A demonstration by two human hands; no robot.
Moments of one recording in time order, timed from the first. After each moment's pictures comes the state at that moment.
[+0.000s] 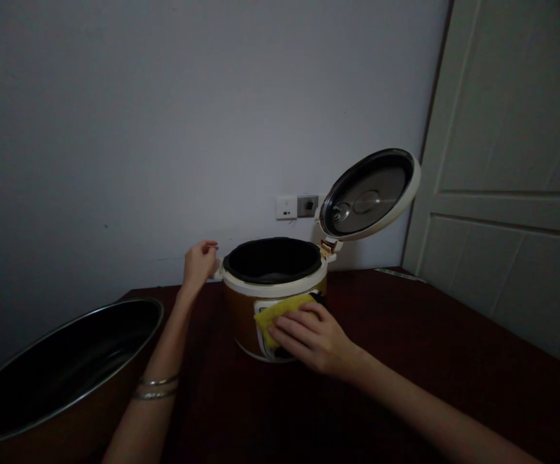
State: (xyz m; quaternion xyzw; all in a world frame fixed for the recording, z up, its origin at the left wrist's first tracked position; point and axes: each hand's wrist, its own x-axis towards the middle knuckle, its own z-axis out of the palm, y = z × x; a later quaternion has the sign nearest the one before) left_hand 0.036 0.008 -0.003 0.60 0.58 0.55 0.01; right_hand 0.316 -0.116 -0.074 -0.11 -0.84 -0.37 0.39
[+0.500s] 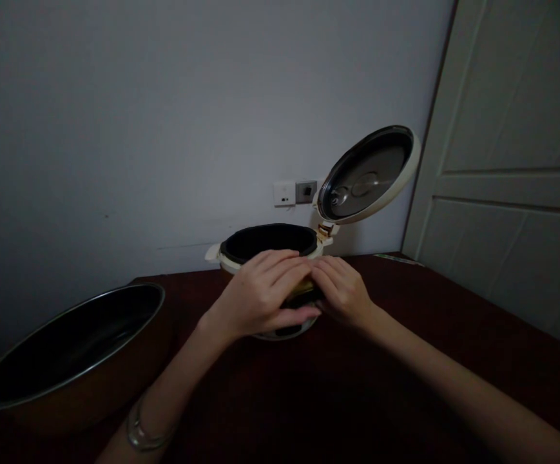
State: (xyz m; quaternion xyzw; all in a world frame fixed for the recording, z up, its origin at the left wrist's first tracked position) left_hand 0.158 -0.142 0.009 0.89 0.13 0.33 -0.30; right_hand 0.356 -0.102 -0.051 -0.19 -0.80 -0.36 0.43
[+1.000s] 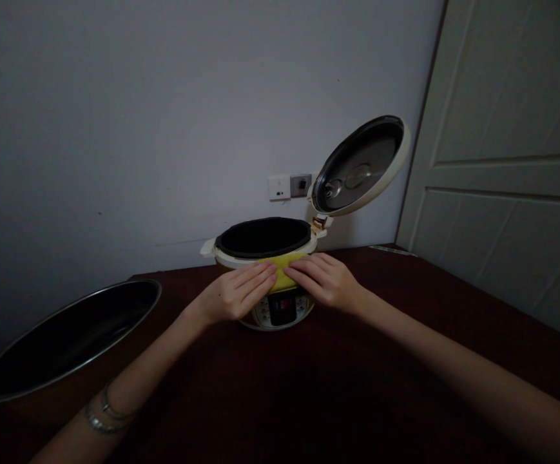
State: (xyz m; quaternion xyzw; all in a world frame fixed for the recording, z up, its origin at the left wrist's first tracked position) left_hand 0.112 -0.110 -0.026 0.87 0.04 0.24 -0.42; right_hand 0.360 -0.097 -0.050 -0.12 -0.82 -0.41 0.37
